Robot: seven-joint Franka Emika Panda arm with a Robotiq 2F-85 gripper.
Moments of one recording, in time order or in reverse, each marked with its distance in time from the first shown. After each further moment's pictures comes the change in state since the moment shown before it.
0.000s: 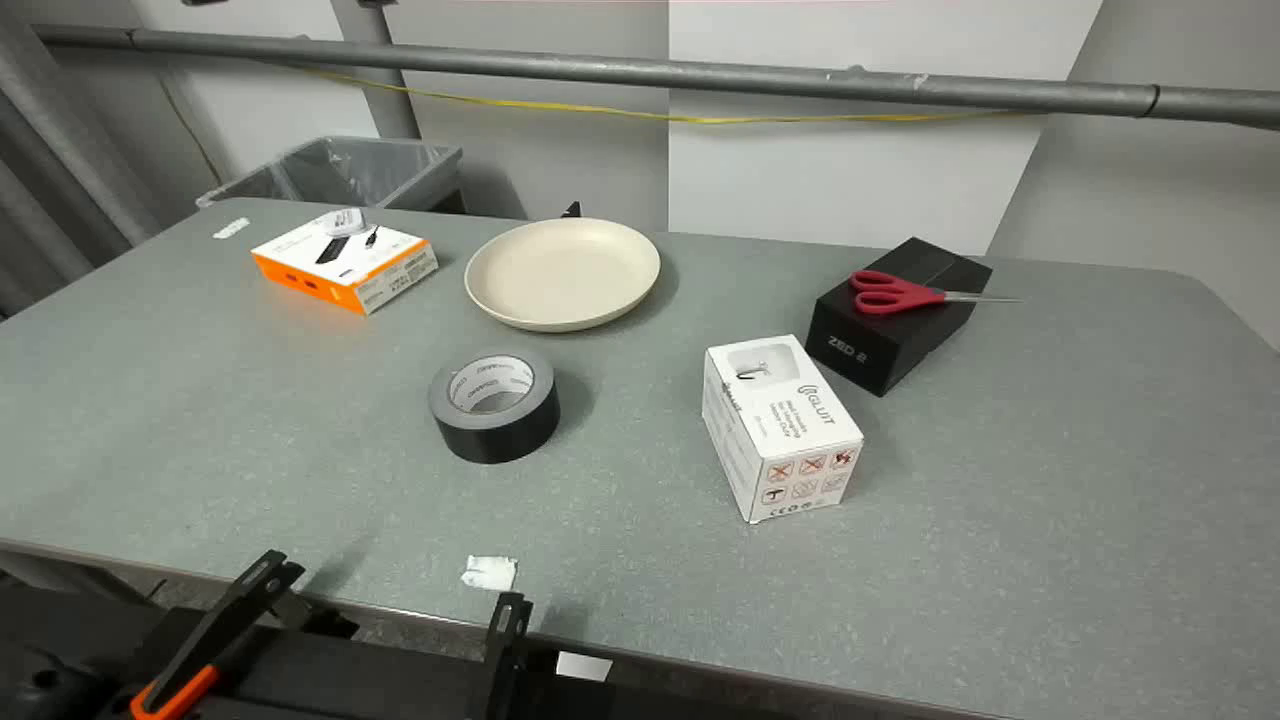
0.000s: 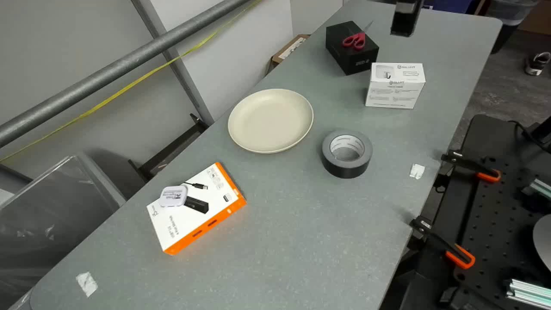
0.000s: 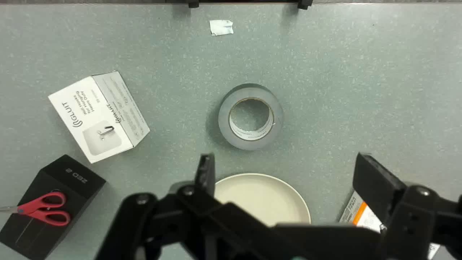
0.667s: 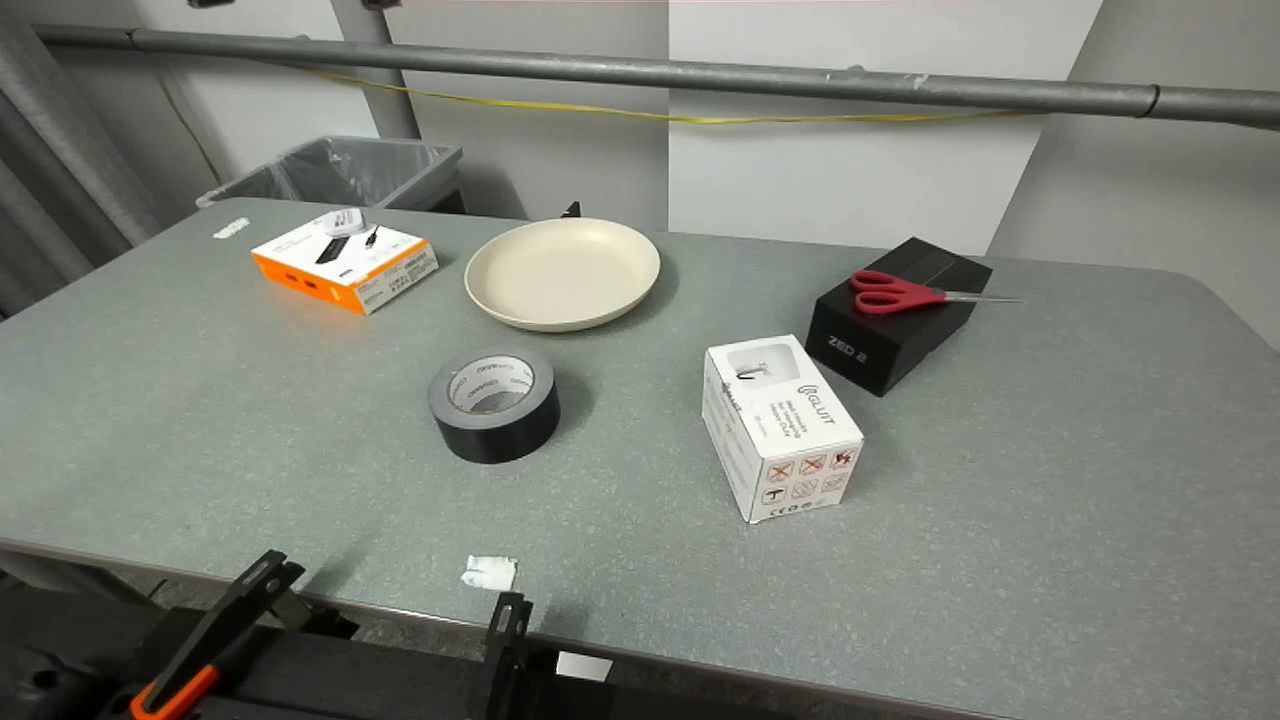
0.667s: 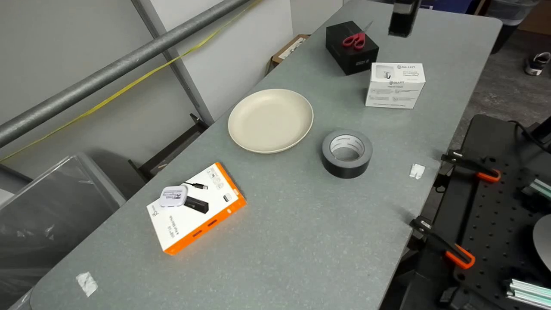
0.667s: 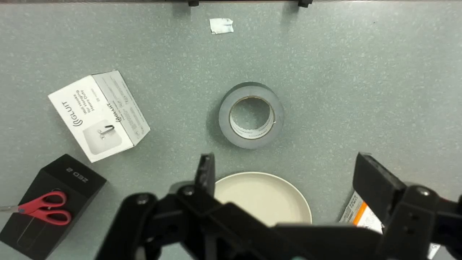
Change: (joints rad) arm -0.002 0.005 0.000 -0.002 -0.001 0.012 0.004
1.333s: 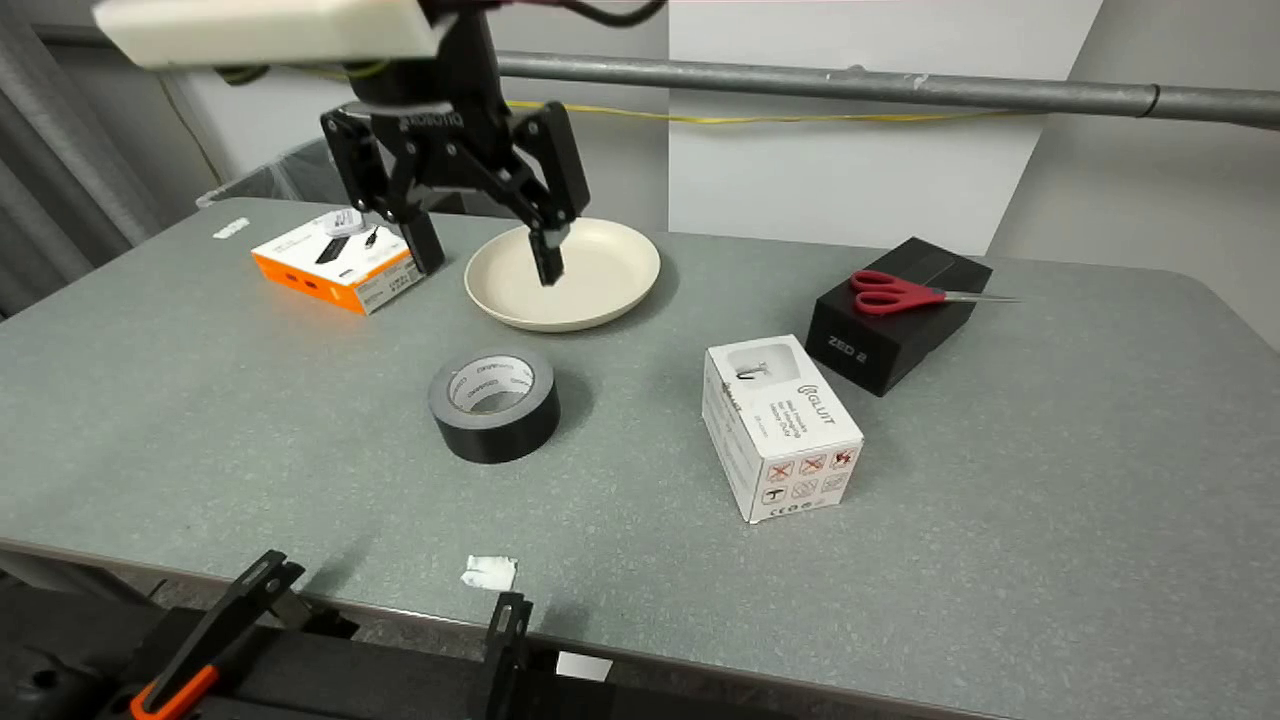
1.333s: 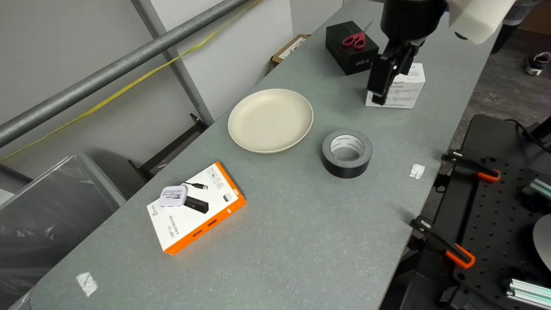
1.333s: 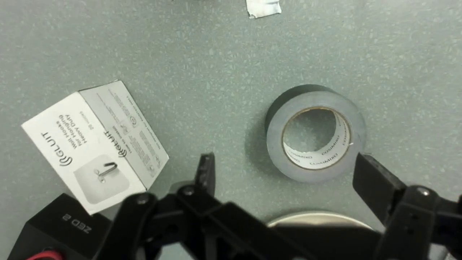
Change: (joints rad) arm -0.102 0.275 -0.031 -0.205 -0.096 0.479 0.019
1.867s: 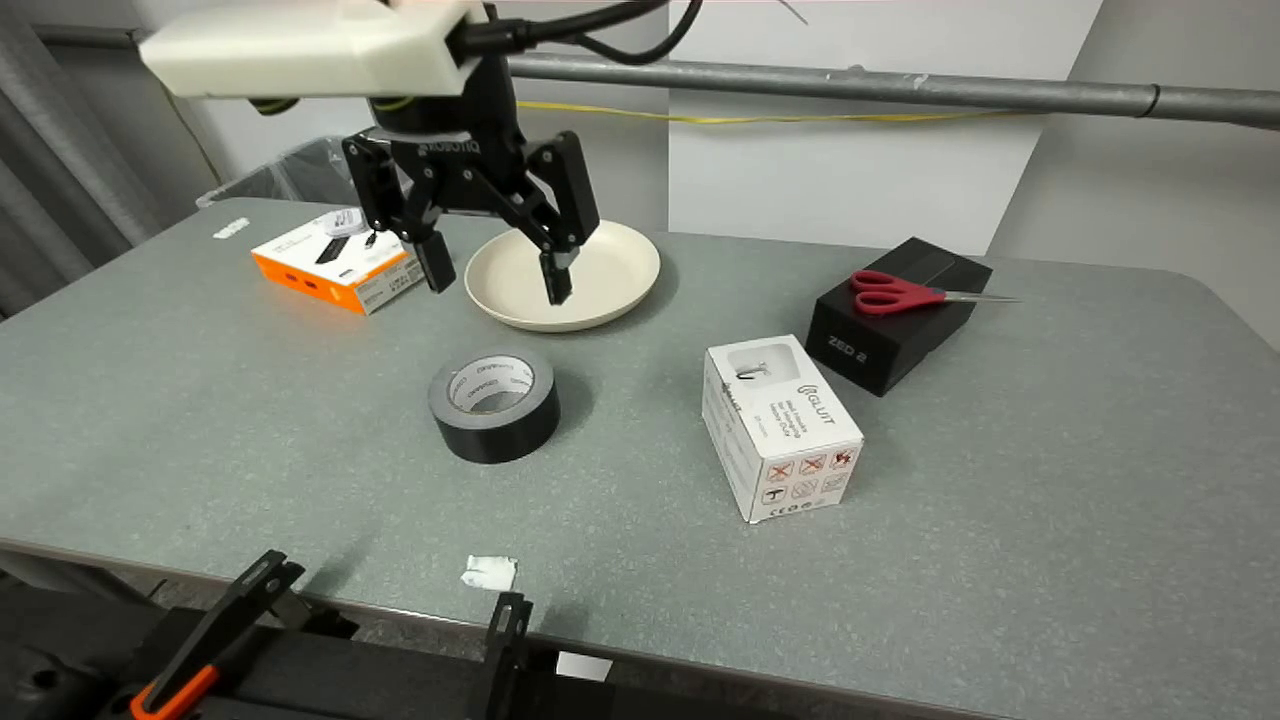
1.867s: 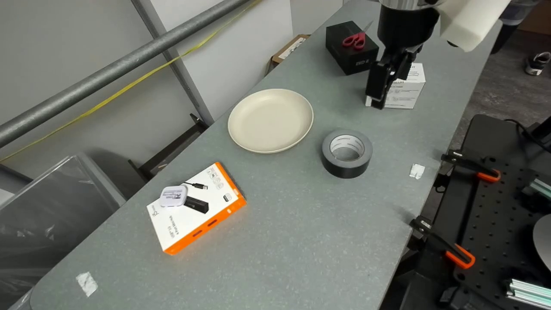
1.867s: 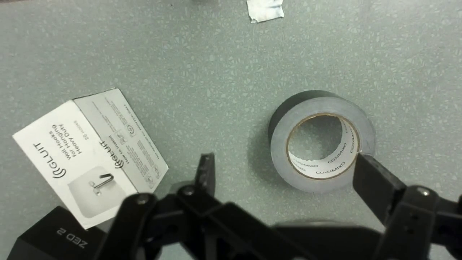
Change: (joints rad) arm 0.000 0.049 -0.009 0.013 0.001 0.010 0.000
